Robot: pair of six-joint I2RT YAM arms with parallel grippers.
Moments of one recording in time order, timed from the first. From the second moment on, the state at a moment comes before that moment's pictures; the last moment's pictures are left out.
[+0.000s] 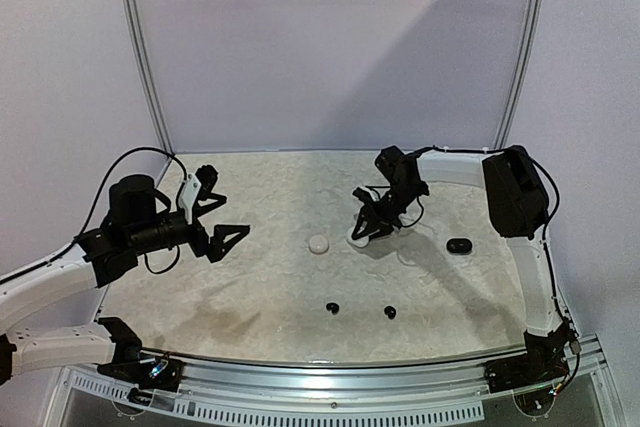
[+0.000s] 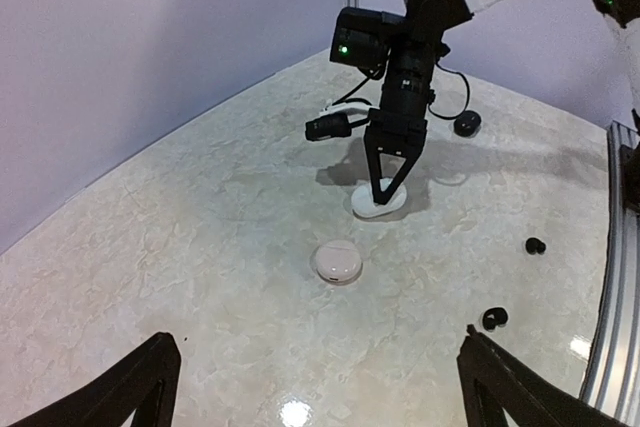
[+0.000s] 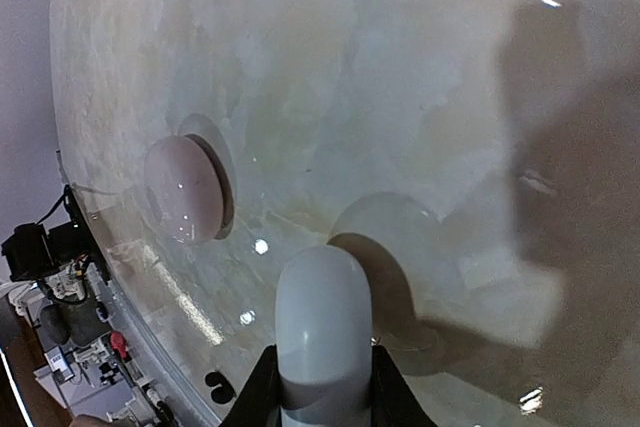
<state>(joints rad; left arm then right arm) -0.55 0.88 0.53 0.04 0.31 0.13 0.54 2.32 1.80 -0.83 -0.64 0.28</state>
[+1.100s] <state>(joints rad) -0.55 1.04 0.62 0.13 0.35 0.24 0.27 1.87 1.31 -0.93 0.04 -0.83</state>
